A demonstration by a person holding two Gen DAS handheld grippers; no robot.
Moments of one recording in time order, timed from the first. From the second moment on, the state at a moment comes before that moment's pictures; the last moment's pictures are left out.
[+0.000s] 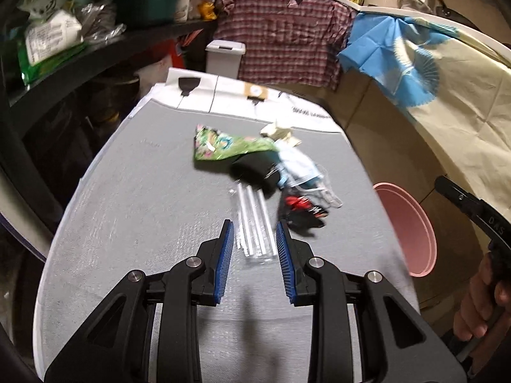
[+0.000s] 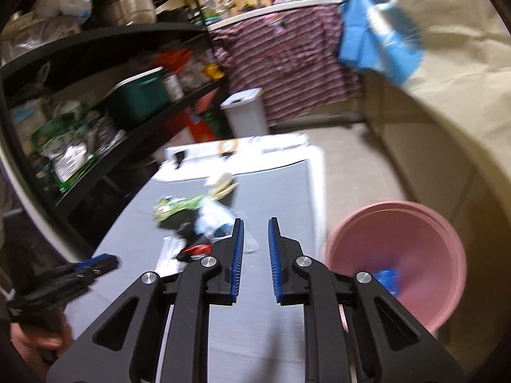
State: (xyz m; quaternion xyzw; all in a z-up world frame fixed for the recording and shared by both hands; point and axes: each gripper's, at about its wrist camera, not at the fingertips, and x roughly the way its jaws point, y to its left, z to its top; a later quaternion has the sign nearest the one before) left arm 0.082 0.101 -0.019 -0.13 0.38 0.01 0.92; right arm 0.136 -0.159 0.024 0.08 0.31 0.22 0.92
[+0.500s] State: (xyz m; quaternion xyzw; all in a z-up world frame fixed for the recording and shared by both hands) left arm 0.110 0.103 -0.054 -0.14 0.41 0.01 0.90; right arm 0.173 -0.092 -0.032 0.04 0.37 0.27 0.89
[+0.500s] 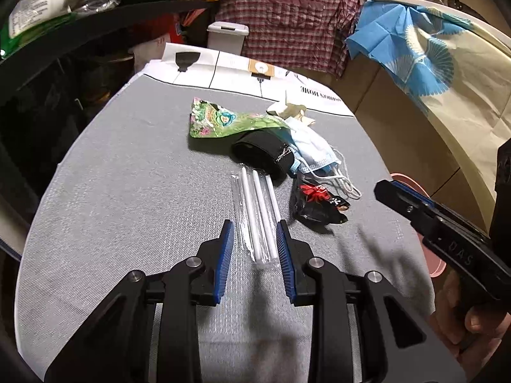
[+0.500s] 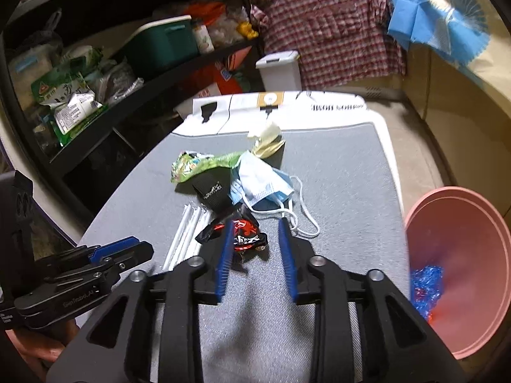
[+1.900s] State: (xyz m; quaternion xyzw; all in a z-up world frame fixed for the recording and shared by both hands) left arm 0.117 0.102 -0.057 -0.11 0.43 0.02 0.90; right arm 0.171 -0.070 -0.042 -0.02 0.39 0.27 0.88
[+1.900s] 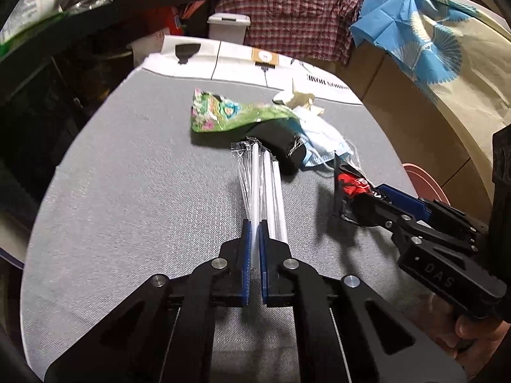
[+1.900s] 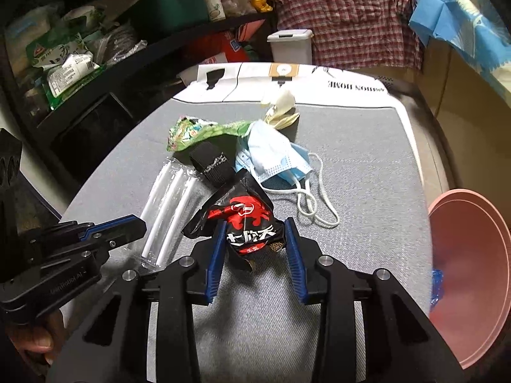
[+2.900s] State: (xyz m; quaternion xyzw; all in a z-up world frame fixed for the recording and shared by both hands) left arm 0.047 0.087 0.011 -0.09 0.35 0.02 0.93; right arm 0.095 -0.137 0.063 0.00 0.28 0.22 0.93
